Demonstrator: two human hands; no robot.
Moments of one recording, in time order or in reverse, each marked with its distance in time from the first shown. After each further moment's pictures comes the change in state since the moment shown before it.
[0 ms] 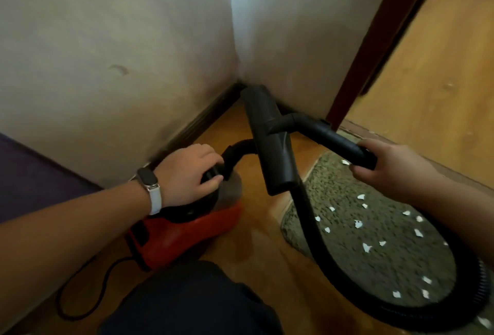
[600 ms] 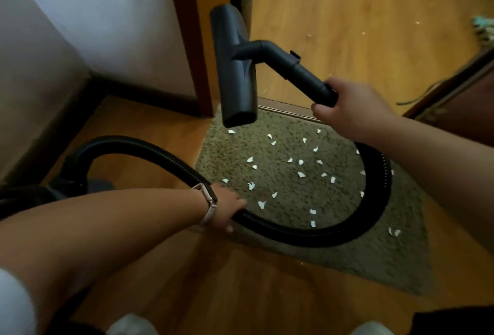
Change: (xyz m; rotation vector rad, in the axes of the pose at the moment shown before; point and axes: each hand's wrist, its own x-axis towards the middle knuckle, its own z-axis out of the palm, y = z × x) left_hand 0.166 0.266 0.162 0.295 -0.839 0.534; right_hand -0.073 0.183 -0.057 0.144 0.242 0.333
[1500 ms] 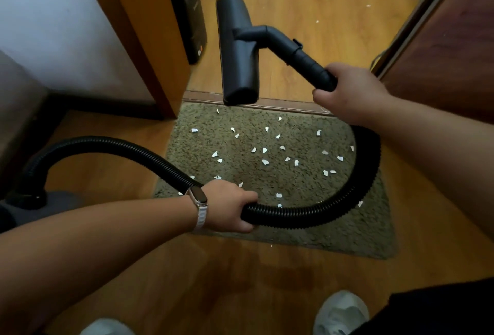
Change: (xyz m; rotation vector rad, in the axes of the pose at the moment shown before) left_hand 0.006 0.101 -0.052 -0.066 0.470 0.064; right_hand -0.041 0.105 -0.040 -0.021 0.105 0.111
